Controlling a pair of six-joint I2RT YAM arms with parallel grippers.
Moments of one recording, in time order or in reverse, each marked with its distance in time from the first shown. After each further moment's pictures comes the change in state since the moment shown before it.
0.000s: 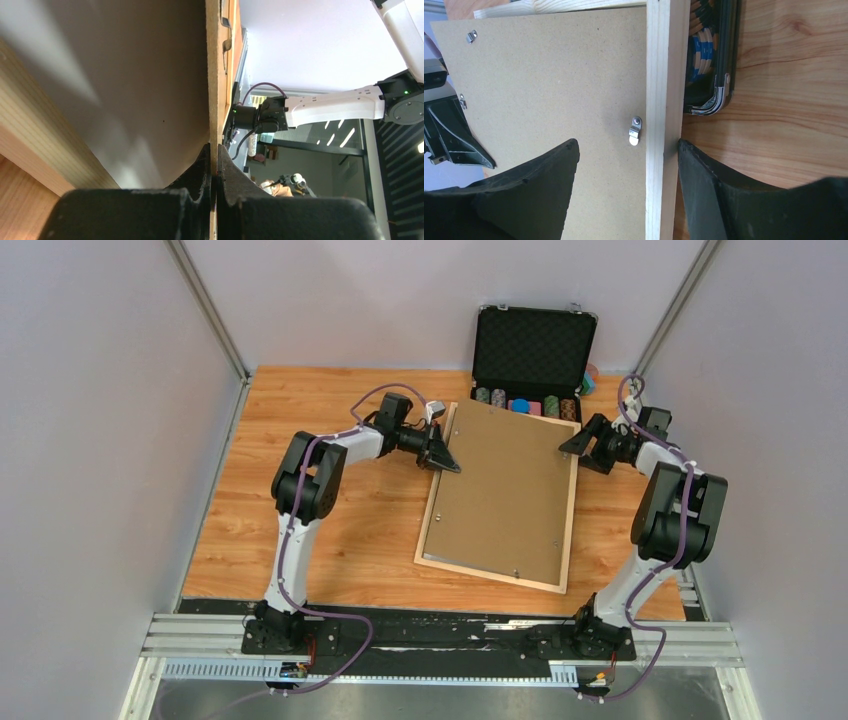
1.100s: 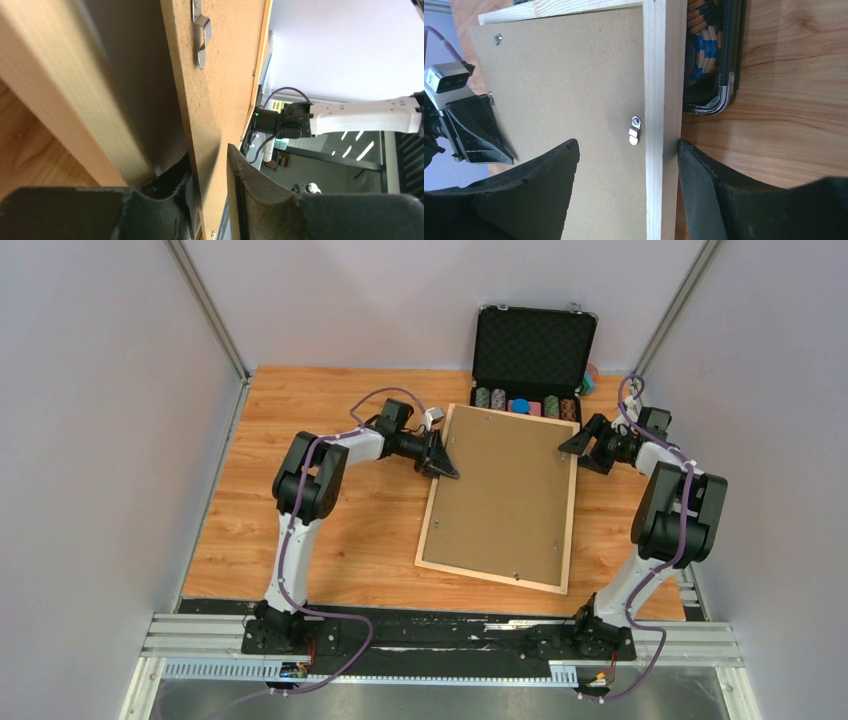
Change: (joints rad) left arm -0.002 0.003 -0.017 -0.072 -0.072 0.085; right arm 0.000 0.006 0.000 0.000 -0.011 0.007
